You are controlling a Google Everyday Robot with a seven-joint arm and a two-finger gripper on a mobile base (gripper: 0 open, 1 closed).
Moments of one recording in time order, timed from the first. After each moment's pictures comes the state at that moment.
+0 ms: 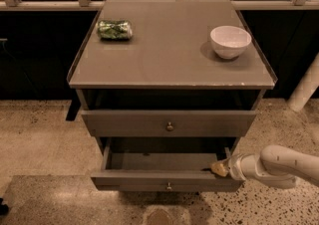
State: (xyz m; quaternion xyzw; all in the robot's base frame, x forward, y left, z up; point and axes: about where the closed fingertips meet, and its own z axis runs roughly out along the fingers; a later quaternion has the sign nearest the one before) arm 0.533 -0.250 0.423 -0.21 0.91 0.22 0.27
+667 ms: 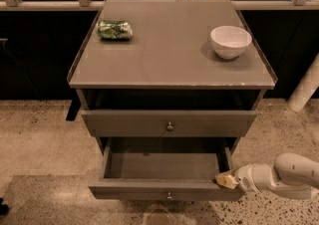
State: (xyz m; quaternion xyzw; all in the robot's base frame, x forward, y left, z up) arm 0.476 -0.254 0.436 -0.24 0.90 0.27 0.25
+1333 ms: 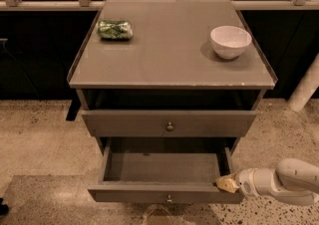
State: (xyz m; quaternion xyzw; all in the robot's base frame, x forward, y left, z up) arm 0.462 -0.253 0.430 -0.22 0.90 0.28 0.24
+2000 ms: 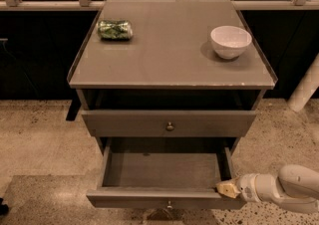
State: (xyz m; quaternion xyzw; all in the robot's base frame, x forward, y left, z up) arm 0.449 -0.253 0.431 -0.20 0.90 0.29 0.24
